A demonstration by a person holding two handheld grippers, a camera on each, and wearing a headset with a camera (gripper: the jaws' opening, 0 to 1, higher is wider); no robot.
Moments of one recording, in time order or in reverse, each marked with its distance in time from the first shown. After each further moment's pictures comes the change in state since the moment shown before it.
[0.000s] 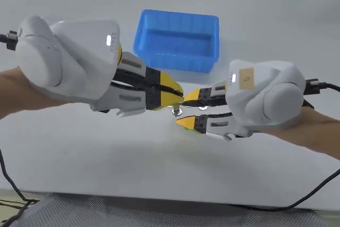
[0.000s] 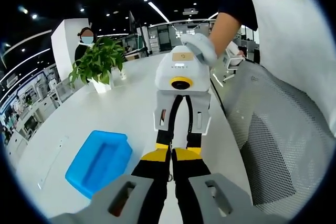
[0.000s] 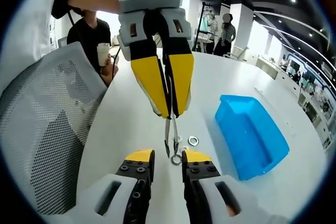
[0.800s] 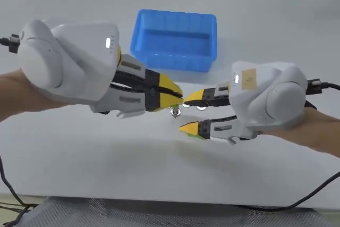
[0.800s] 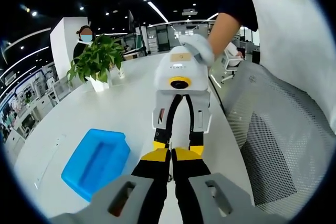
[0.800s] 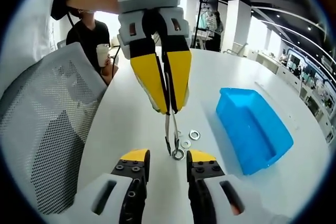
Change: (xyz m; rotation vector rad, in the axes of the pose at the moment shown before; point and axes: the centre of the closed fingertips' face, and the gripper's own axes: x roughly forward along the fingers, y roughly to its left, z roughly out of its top) left arm 0.005 0.001 -0.005 -0.011 -0.004 -0.023; right arm 0.002 0.000 -0.008 0.035 0.001 0.018
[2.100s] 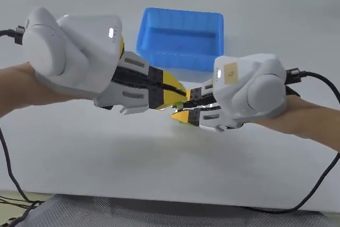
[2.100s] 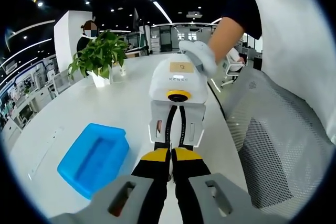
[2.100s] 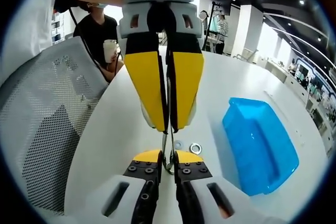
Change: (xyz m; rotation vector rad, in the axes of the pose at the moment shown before) left arm -0.002 0.002 -0.002 -0.069 -0.010 -0.008; right arm 0.021 -0.001 0.009 -0.079 0.001 0.057
